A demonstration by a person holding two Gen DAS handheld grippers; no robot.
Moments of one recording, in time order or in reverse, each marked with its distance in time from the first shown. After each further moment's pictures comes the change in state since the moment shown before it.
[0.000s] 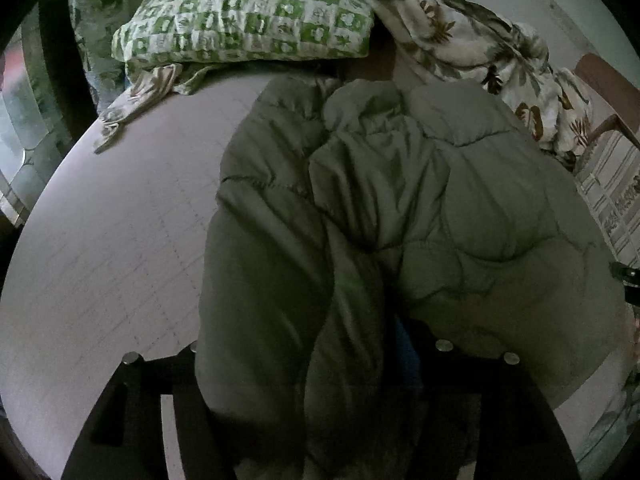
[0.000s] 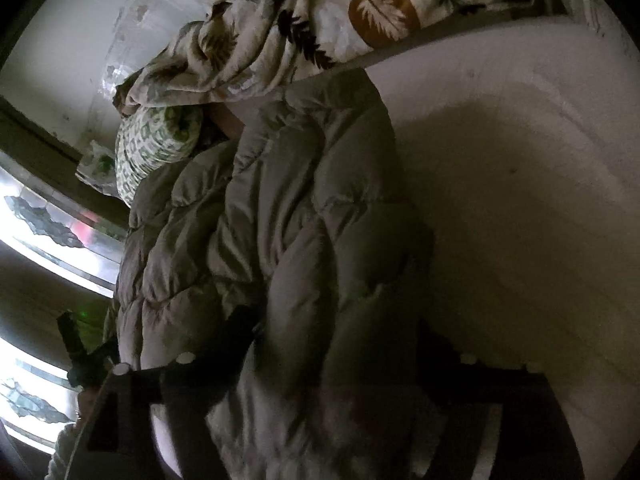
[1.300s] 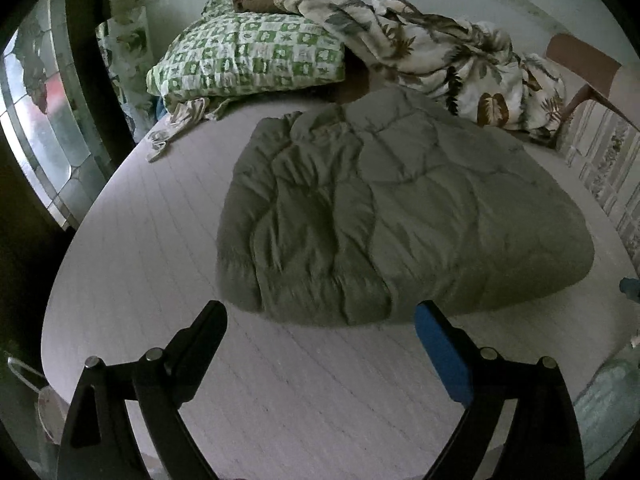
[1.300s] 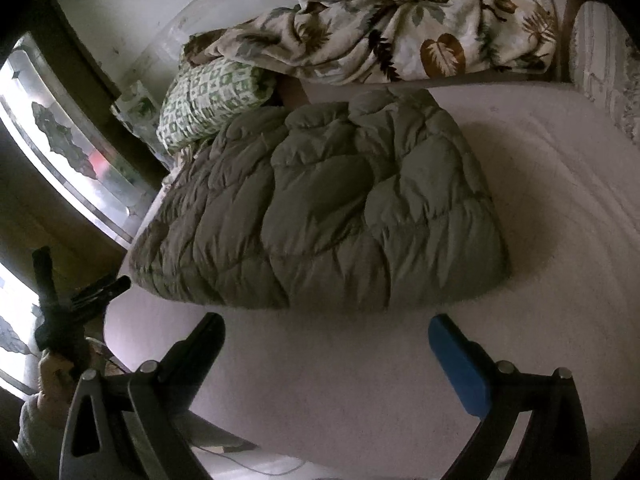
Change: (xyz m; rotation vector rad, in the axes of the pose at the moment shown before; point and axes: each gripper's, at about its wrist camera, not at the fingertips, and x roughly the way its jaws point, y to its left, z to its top) left arm -0.119 -0.041 -0.098 0.072 -0.097 0.096; right arm -0.092 0.113 -0.151 -0.194 -0.056 -0.117
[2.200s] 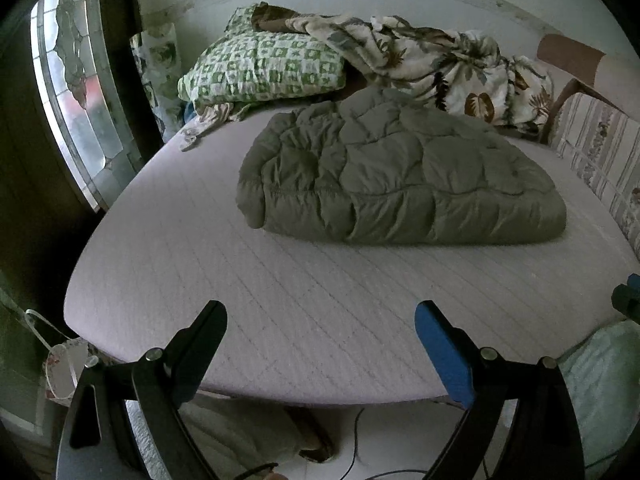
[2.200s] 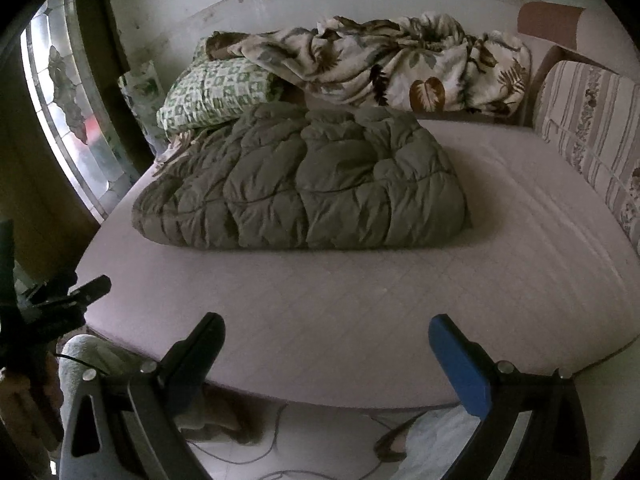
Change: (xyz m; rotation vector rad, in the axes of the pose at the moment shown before) left arm -0.082 -0.032 -0.091 -0.006 -0.072 0.069; right arm -0.063 0.066 -0.103 -0.121 -0.124 -0.166
